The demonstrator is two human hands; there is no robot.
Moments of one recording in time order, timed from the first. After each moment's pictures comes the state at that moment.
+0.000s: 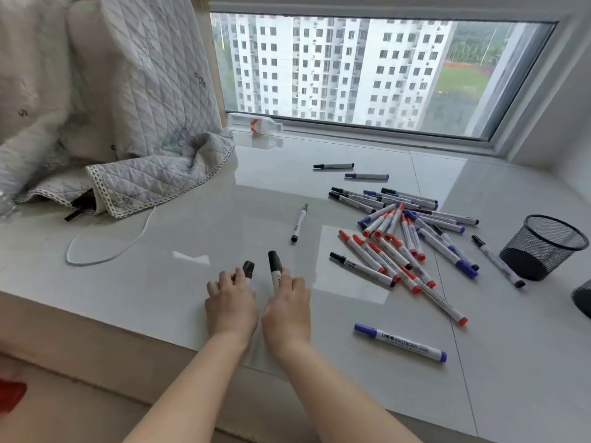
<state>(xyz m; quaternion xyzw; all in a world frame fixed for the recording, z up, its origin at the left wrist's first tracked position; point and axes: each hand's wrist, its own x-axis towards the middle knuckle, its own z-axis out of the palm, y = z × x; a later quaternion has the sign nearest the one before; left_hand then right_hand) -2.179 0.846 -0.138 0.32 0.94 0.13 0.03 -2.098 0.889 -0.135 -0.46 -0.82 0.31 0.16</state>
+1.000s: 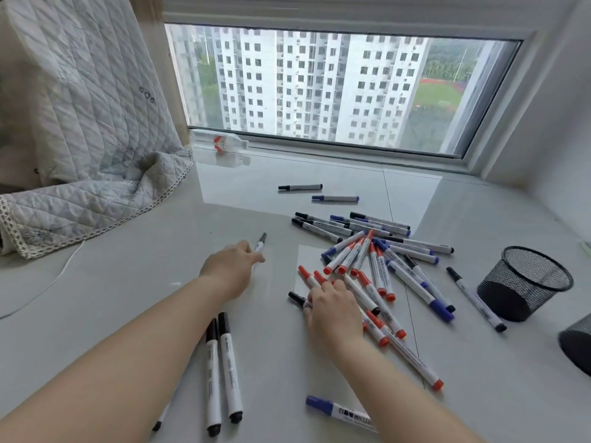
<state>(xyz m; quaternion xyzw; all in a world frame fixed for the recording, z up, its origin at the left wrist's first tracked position) -2.211 0.992 -0.083 0.55 0.83 -0.02 0.06 -2.028 1.053 -0.129 -0.38 -0.92 0.02 0.07</state>
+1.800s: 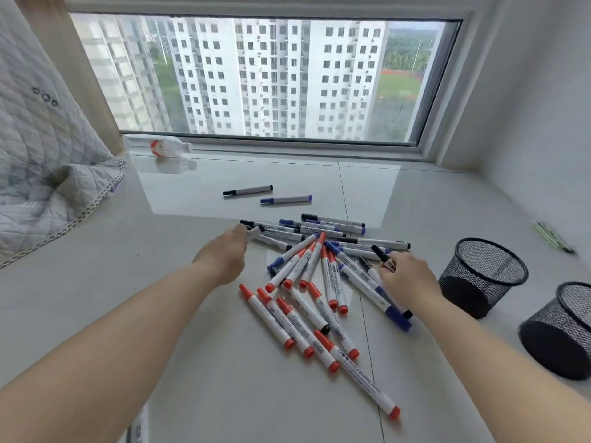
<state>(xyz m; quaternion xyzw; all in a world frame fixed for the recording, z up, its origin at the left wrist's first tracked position) -2.184 1.115 -0.096 0.56 0.82 0.13 0.07 -1.893 1.210 -0.103 -0.60 -0.77 0.18 0.14</state>
